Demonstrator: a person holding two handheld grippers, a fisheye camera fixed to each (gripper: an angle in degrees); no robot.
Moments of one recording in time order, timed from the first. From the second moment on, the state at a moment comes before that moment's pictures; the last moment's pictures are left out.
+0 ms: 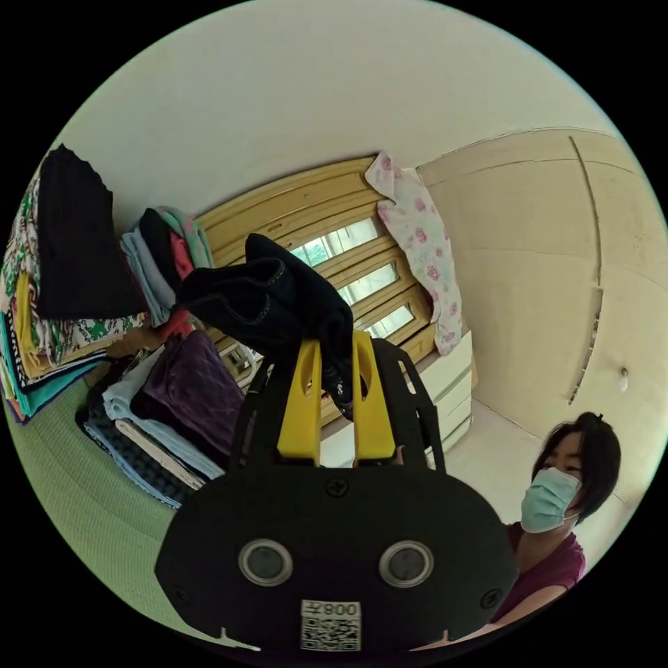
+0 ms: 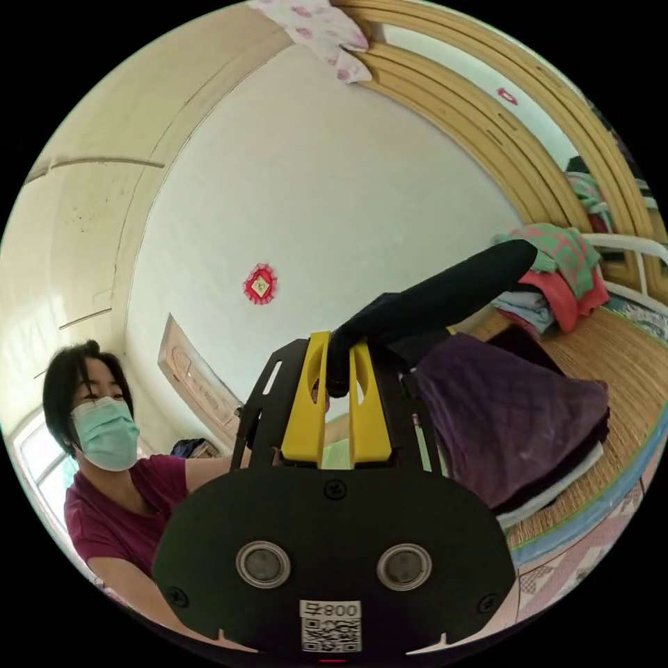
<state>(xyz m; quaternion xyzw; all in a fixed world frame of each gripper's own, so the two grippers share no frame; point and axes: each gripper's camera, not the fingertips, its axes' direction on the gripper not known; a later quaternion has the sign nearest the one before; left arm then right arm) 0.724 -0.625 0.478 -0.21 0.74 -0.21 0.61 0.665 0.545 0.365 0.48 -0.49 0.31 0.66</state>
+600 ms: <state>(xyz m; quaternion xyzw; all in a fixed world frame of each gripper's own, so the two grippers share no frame) 0.888 -0.604 0.536 -0.25 0.62 -0.16 0.72 0.663 0.677 0.476 0.40 -0.57 0.44 0.57</state>
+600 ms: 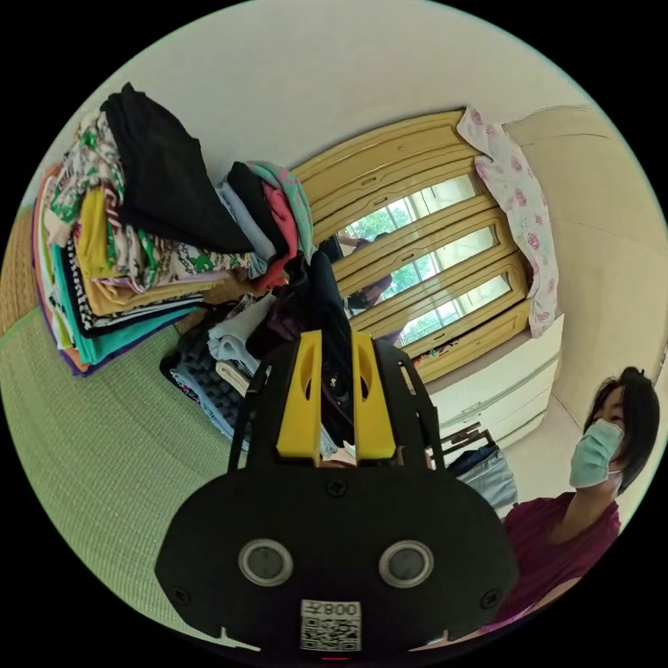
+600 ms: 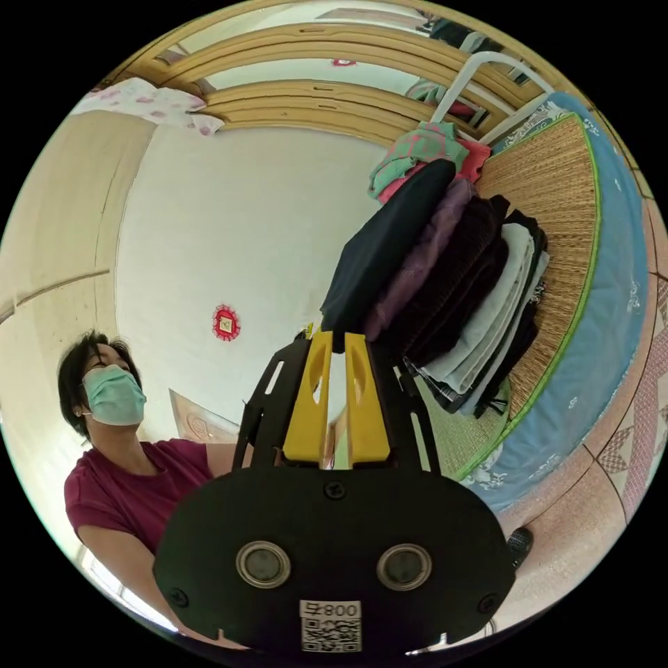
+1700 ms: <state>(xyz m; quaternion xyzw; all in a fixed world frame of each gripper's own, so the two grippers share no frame) 1.108 -0.570 0.110 -0.13 0.57 0.14 0.80 0.404 0.689 0.039 0.47 -0.25 0.25 0.81</state>
